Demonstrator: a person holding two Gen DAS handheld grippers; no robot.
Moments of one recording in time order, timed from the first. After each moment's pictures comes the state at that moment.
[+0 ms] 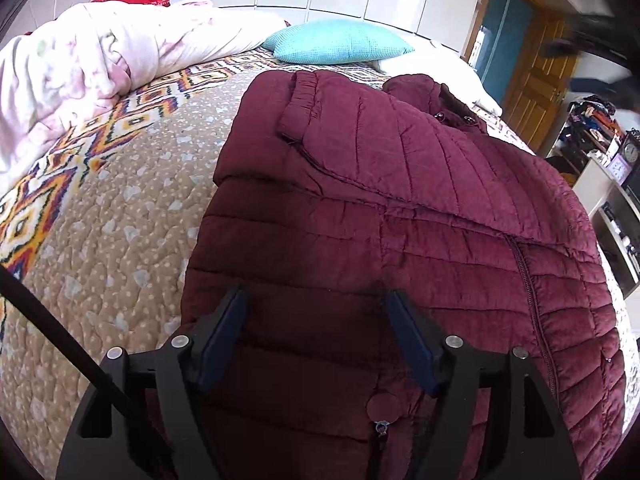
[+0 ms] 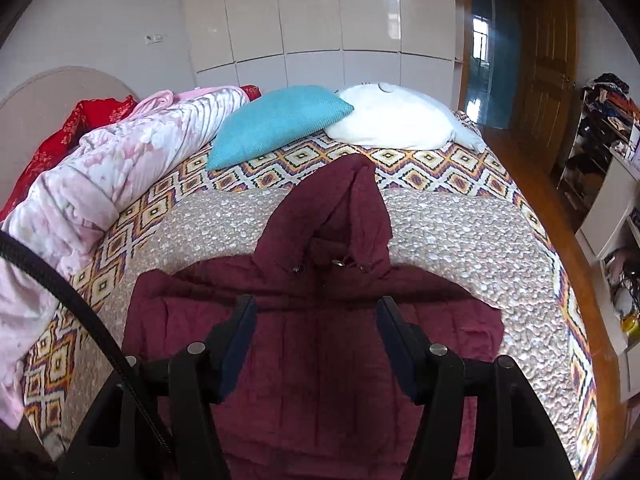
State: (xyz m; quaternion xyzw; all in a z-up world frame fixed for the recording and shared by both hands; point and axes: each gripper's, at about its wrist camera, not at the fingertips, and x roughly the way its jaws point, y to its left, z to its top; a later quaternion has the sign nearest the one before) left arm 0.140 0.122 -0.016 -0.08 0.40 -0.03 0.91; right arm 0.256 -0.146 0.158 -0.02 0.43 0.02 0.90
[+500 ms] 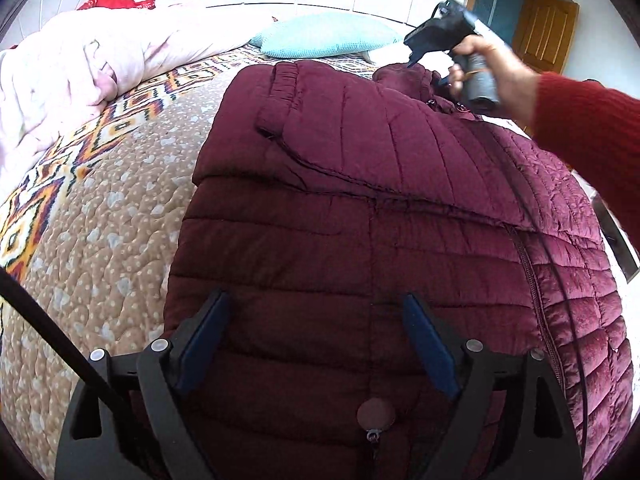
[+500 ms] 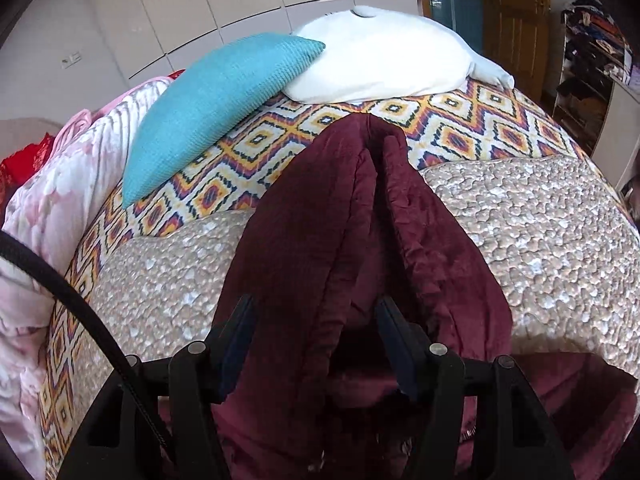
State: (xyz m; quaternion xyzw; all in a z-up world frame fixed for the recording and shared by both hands) left arm 0.148 0.113 -0.021 -0.06 0.41 -0.05 0.91; right arm 0.476 -0.147 0.019 0.08 0.48 -0.05 0.87
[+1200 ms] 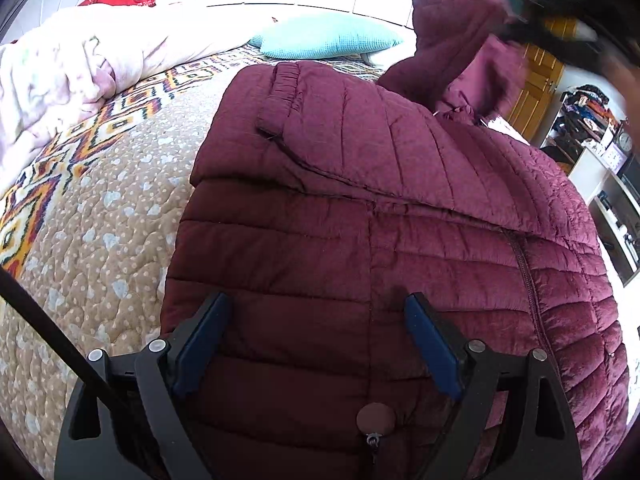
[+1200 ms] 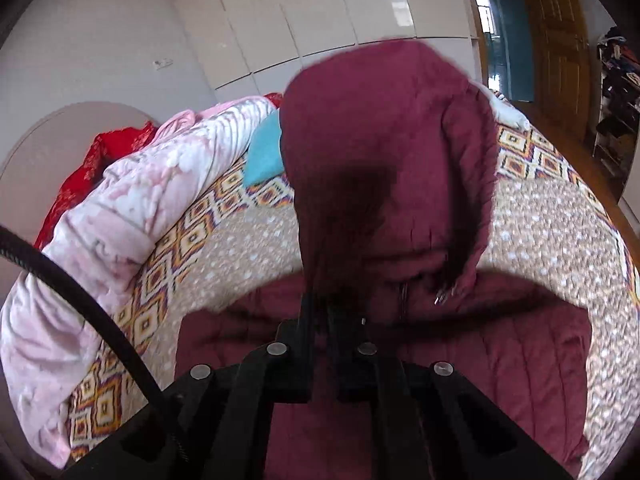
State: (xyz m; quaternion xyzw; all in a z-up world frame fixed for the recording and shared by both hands) left arm 0.146 0.115 -0.020 -0.07 0.41 -0.05 0.91; right arm 0.254 -0.109 0.135 0.06 0.43 0.08 0.90
